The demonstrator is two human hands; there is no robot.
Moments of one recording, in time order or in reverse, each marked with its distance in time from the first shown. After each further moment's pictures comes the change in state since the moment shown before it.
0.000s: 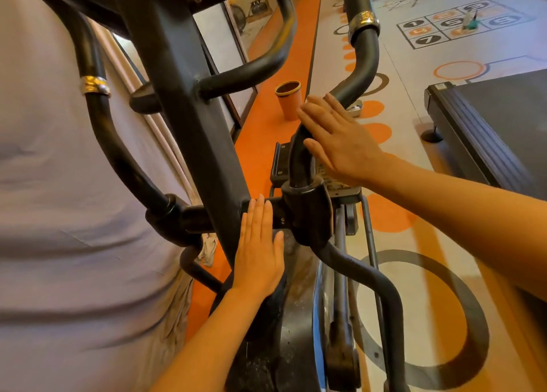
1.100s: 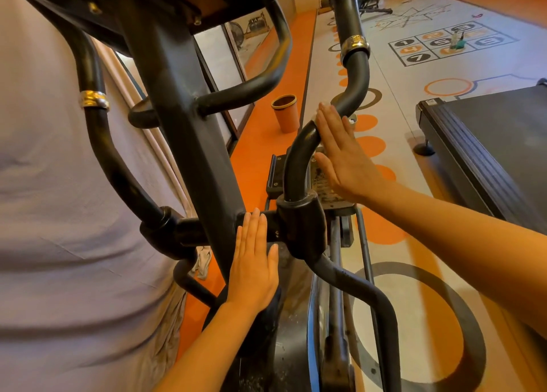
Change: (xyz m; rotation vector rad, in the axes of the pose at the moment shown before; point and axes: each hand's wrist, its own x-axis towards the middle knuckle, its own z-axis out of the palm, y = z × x) left_hand 0.001 -0.002 0.003 -0.028 0.011 0.004; right_hand -0.019 0.014 0.019 0.265 0.147 0.171
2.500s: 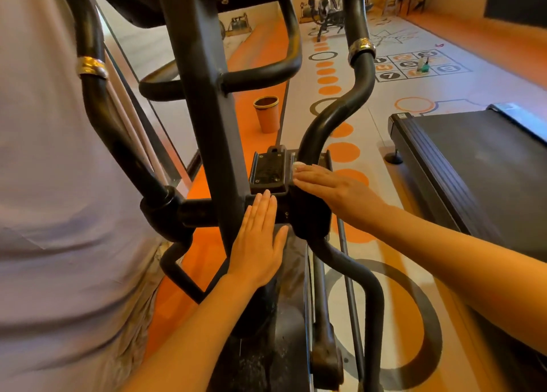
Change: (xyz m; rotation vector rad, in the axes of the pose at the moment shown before) left_hand 0.003 -0.009 -0.020 -0.033 -0.109 0.100; right_hand -0.047 -0.063 -0.001 -0.035 -0.237 -0.288
